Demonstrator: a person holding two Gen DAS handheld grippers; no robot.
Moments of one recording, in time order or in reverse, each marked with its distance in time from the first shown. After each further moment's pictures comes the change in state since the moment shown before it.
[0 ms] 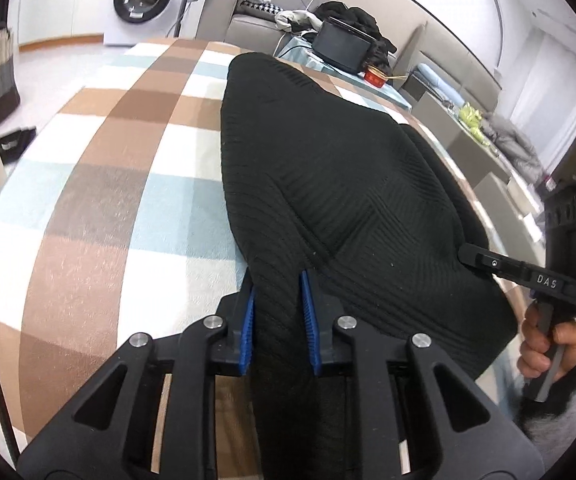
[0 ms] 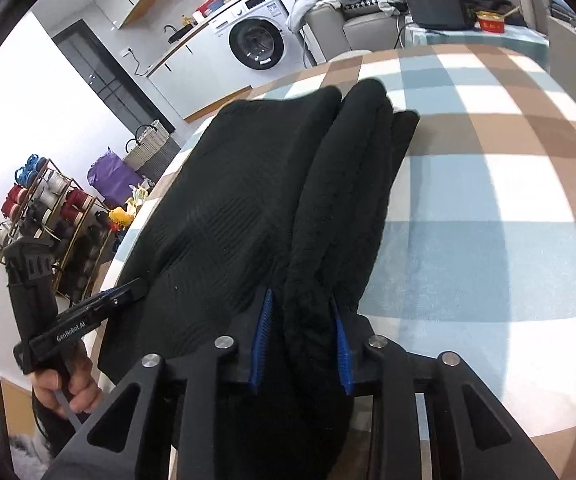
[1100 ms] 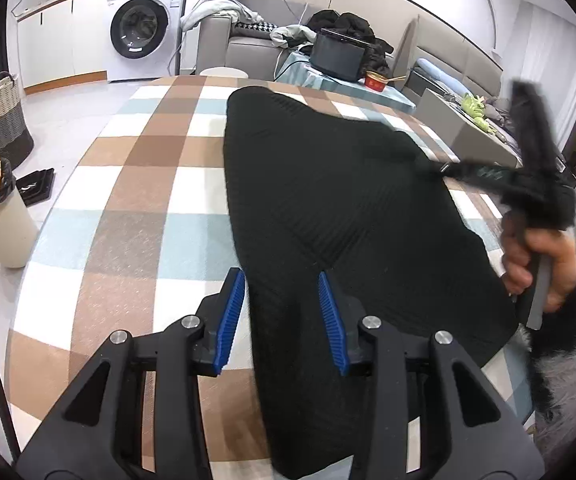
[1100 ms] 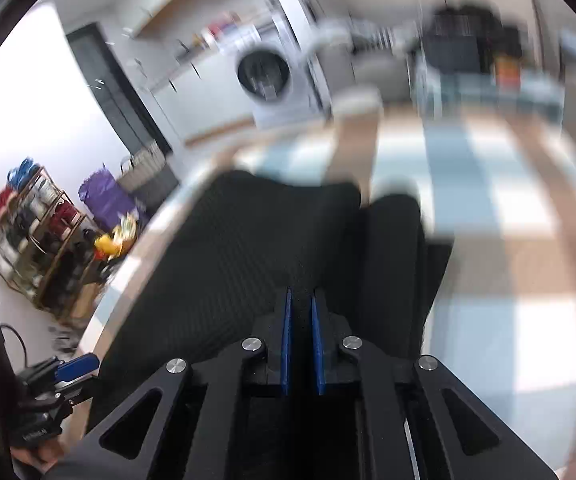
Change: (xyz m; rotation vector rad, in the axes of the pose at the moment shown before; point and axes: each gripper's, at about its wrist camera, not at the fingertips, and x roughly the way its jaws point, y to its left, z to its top) left arm -0.035 -0.021 0.002 0.119 -0.063 0.103; right arm 0.028 0.027 0.079 -0.119 -0.162 -0.071
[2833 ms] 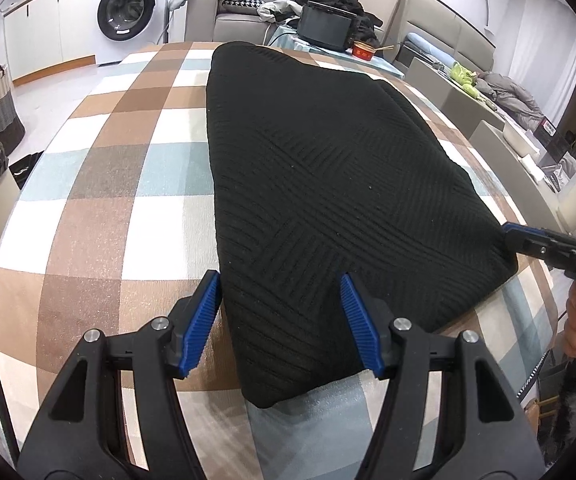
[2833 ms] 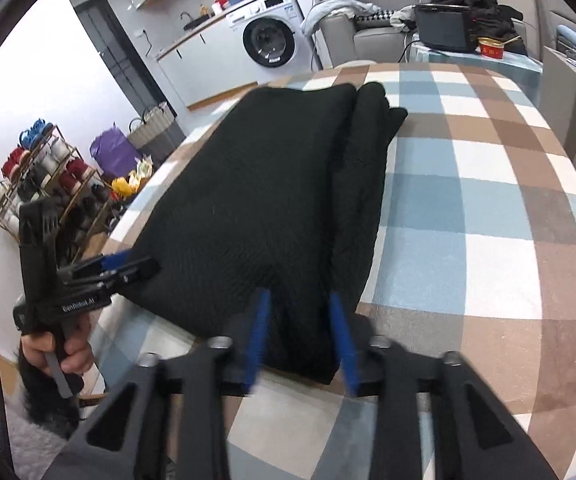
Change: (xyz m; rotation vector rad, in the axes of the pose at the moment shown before) left arm -0.004 -0.008 -0.048 0.042 0.093 -0.027; right arm -0.113 0.015 -0.137 0.016 0.149 -0.001
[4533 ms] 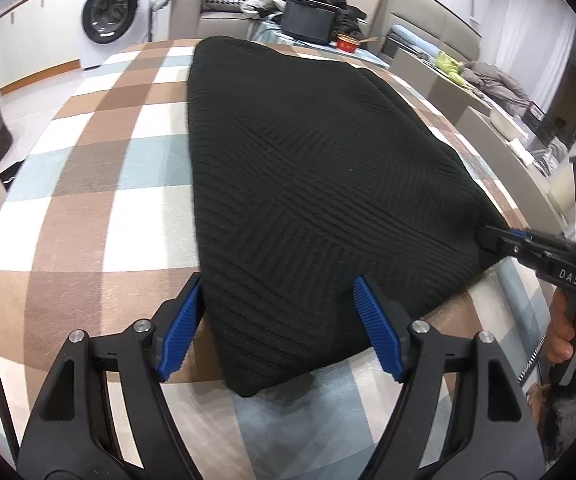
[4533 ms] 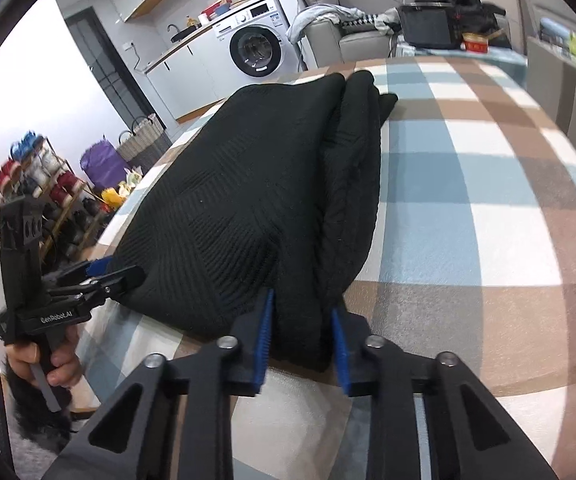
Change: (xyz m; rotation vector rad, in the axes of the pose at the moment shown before) left arm 0.007 -0.003 -0.005 0.053 0.019 -0.050; right arm 0.000 0.022 -0.033 0.006 -0.042 -0.045
